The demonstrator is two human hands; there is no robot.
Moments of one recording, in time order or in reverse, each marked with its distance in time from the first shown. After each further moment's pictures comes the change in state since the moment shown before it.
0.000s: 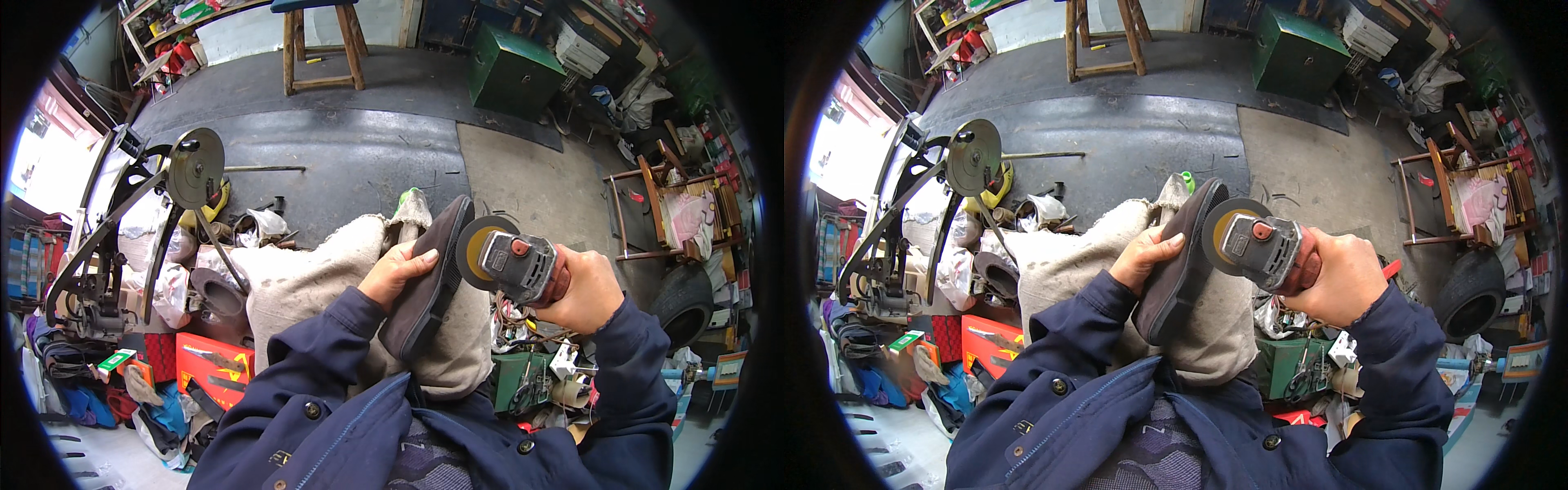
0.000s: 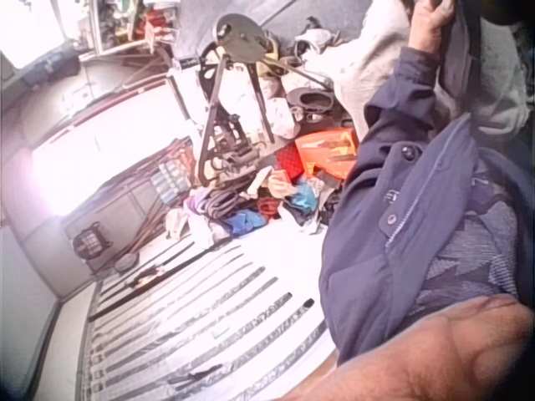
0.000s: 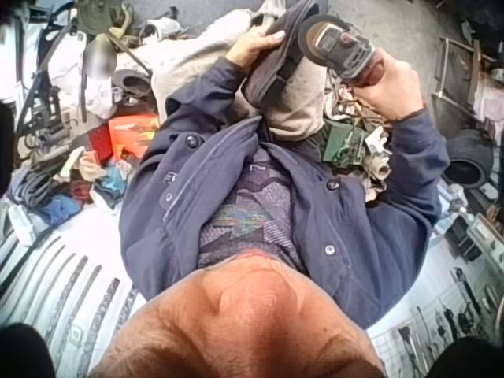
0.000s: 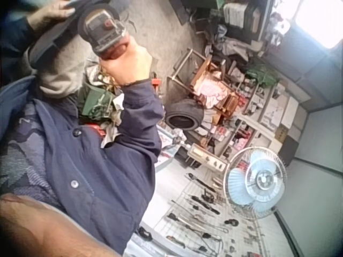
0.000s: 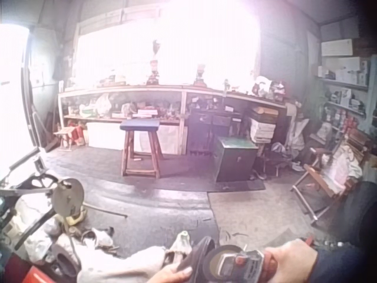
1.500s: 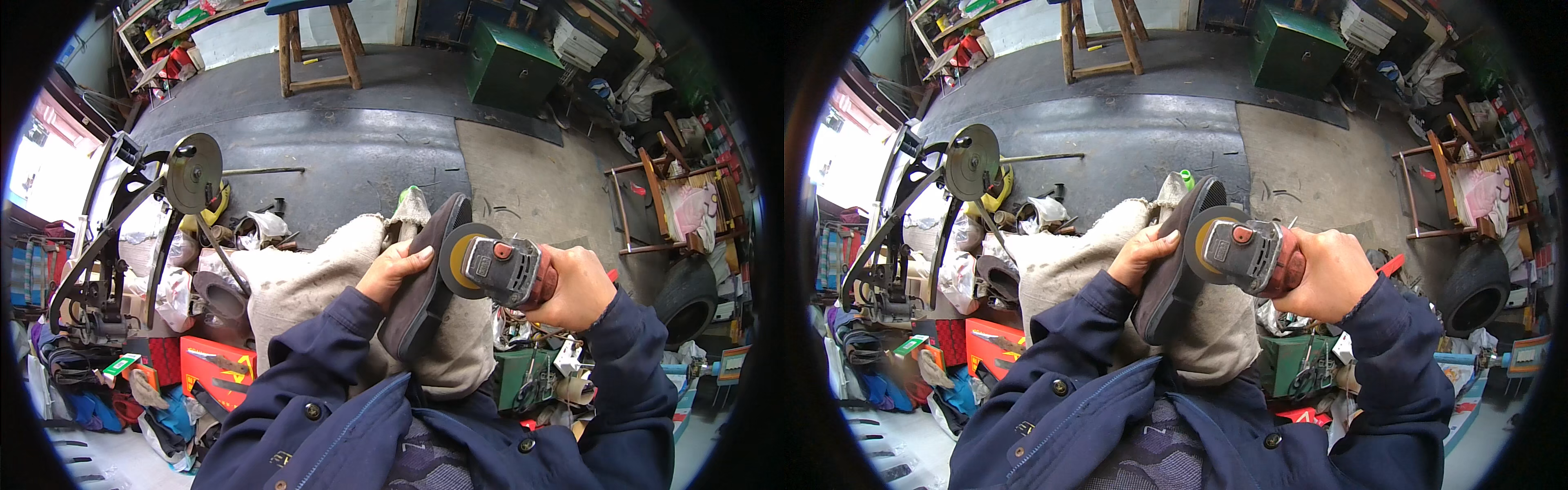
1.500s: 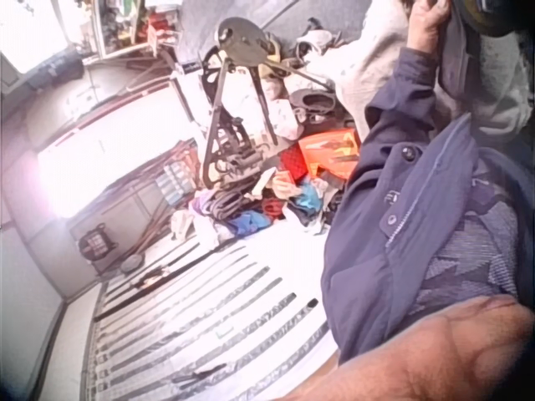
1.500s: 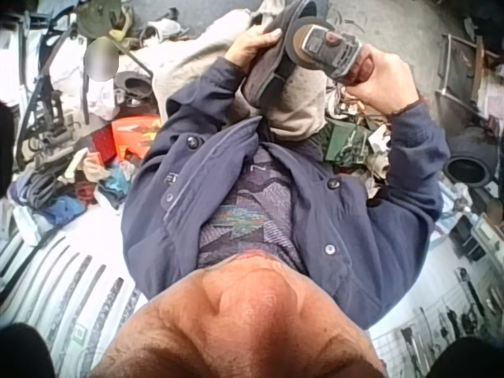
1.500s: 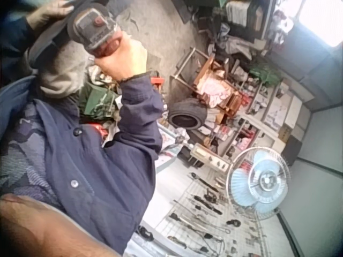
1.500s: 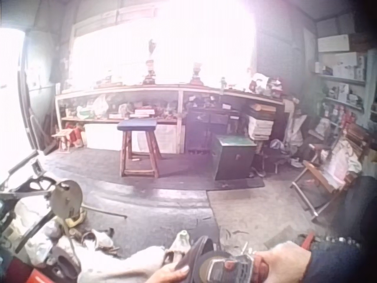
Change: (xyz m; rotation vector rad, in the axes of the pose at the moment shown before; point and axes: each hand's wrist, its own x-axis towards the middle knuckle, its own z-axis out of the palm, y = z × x) left_hand -0.003 0.006 0.006 -0.002 0.027 -0.004; right_hand 0.008 0.001 0.008 0.063 -0.090 -0.013
